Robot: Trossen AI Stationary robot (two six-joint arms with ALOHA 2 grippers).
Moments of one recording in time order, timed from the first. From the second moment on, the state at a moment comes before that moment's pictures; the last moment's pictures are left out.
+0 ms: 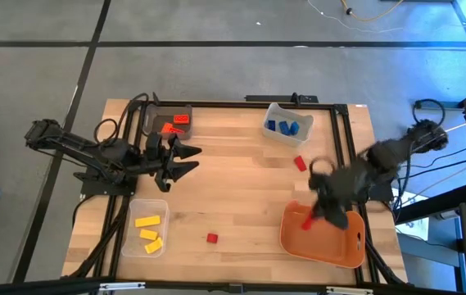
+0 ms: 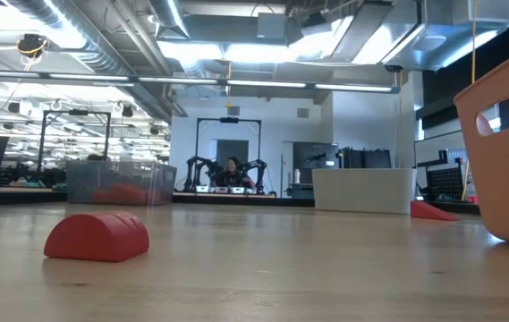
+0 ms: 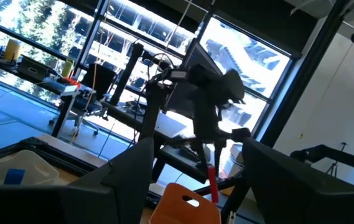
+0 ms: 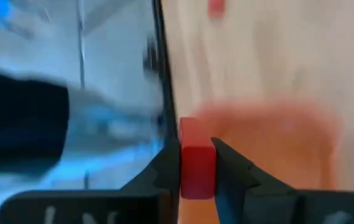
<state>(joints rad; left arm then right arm) -0.29 0.90 0.66 0.59 -0.38 -0.36 0.50 1.12 1.28 -0.99 -0.17 0.88</state>
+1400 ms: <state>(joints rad) -0.29 0.90 0.66 0.58 -0.45 -0.36 0.94 1.61 1.06 -1.12 0.23 2.01</state>
